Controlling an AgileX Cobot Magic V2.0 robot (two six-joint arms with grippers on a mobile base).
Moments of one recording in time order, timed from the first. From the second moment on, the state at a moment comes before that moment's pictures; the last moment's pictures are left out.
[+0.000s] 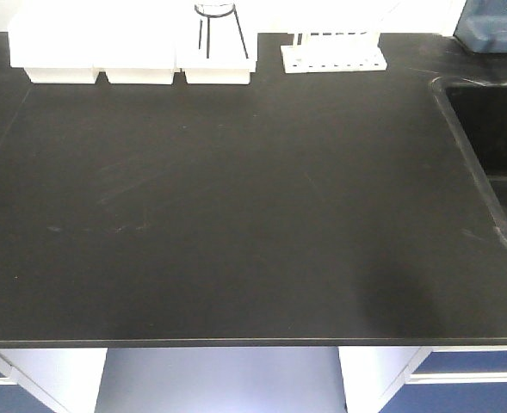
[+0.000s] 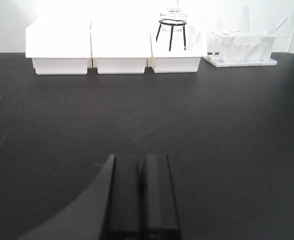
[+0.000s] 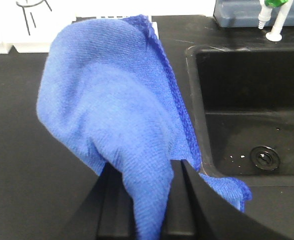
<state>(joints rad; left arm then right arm) -0.14 -0.02 0.03 -0.12 0.24 0.02 0.05 0.61 -1.02 -0.04 1.05 0.05</state>
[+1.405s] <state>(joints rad) -0.14 -0.02 0.03 -0.12 0.24 0.02 0.05 0.60 -1.02 -0.04 1.07 0.04</state>
